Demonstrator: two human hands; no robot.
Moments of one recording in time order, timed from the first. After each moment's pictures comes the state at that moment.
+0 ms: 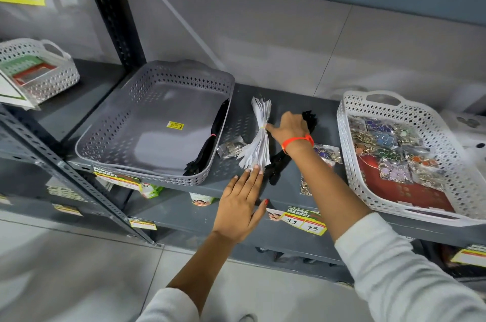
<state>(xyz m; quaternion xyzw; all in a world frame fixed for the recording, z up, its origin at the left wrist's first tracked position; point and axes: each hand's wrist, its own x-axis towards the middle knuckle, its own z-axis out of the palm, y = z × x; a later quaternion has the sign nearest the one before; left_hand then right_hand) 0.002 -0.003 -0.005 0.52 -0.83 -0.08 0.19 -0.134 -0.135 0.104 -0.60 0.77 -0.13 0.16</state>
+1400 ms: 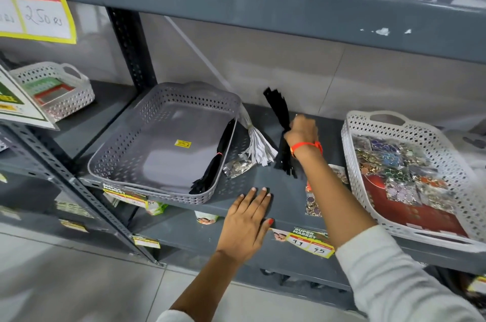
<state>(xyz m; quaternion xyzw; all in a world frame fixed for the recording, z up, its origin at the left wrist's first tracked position) 0.005 -0.004 0.003 0.52 -0.84 -0.08 0.14 -0.146 -0.161 0.120 -0.56 0.79 -0.22 0.12</state>
